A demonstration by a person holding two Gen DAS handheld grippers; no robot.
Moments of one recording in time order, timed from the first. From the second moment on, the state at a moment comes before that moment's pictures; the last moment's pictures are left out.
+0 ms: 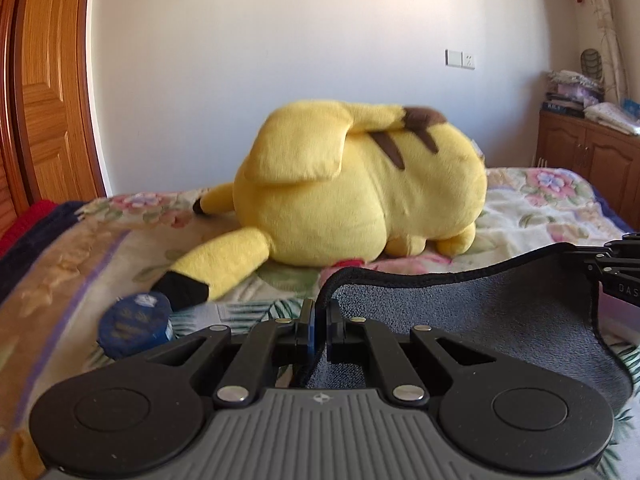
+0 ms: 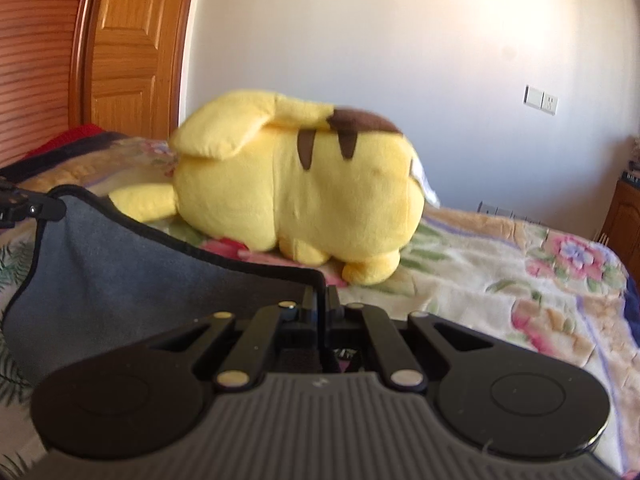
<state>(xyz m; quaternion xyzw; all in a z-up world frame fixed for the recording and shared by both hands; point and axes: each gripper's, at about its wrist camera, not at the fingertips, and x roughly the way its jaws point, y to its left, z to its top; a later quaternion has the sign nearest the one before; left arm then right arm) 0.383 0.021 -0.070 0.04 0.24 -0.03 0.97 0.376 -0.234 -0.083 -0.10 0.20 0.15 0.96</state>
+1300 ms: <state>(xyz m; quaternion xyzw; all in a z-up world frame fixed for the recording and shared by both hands) 0.346 0.002 -0.057 0.08 0.28 -0.05 0.95 0.328 -0.238 -0.056 -0.11 0.24 0.16 0.95</state>
